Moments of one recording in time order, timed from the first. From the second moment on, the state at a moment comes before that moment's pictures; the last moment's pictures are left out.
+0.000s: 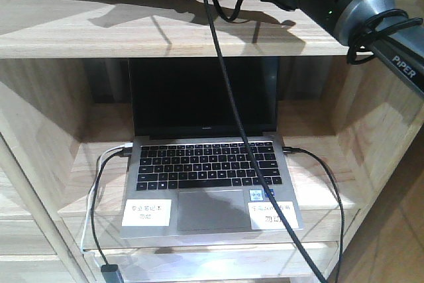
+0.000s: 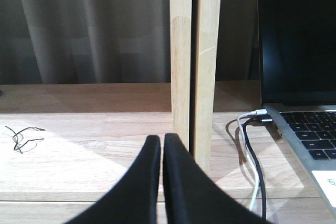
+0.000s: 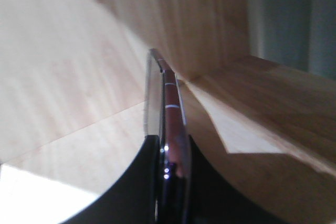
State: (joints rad) left arm 0.06 -0.02 0.03 -0.04 0.20 0.06; right arm 0.47 2.03 -2.10 1.22 0.70 -0.97
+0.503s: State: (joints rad) left arm 0.06 -0.02 0.03 -0.04 0.20 0.06; right arm 0.47 2.03 -2.10 1.22 0.67 -0.98
